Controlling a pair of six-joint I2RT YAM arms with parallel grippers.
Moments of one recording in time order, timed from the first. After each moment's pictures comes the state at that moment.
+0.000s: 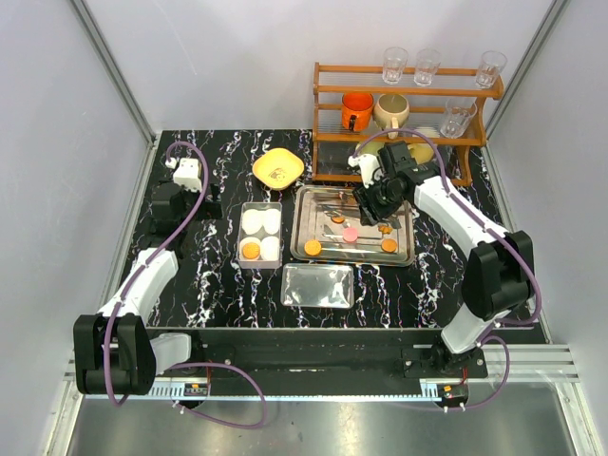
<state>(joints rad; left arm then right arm) -0.01 1.16 0.70 0.12 0.06 0.04 0.37 1.66 1.40 -0.78 -0.25 -0.29</state>
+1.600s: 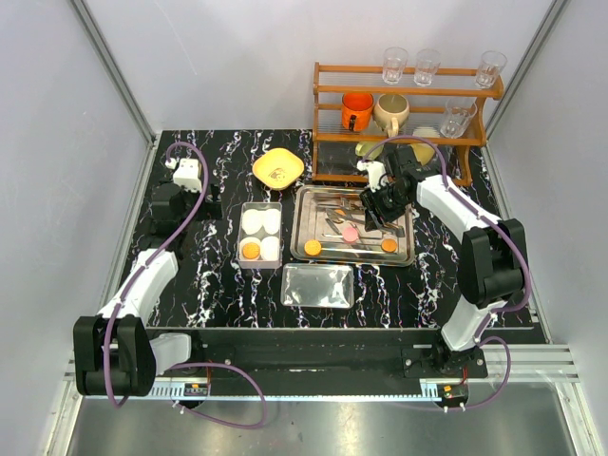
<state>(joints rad) -0.01 1.16 0.69 0.12 0.07 0.04 0.28 1.75 1.35 -0.76 -0.36 -0.30</state>
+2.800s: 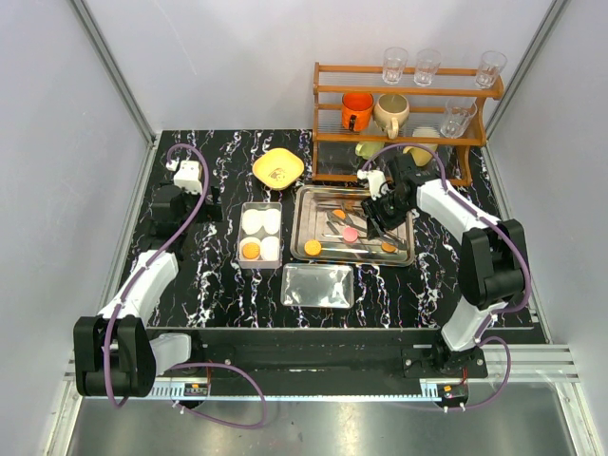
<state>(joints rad) -0.01 1.15 0.68 0.12 0.07 0.05 0.28 1.74 1.30 -0.77 -0.37 -0.32</state>
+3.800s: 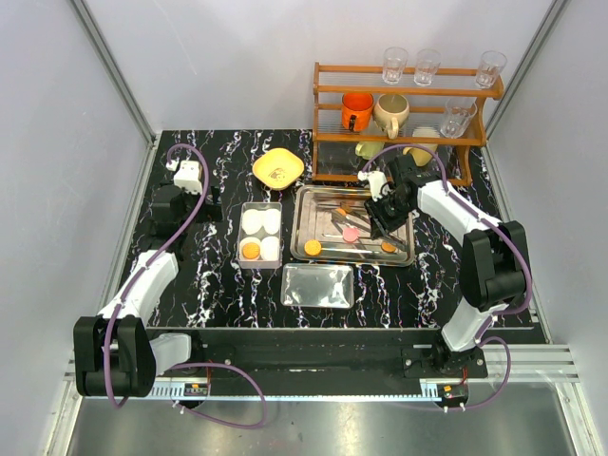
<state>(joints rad) -0.01 1.15 0.68 0.12 0.07 0.04 0.28 1.72 1.28 -0.77 -0.34 -0.33</state>
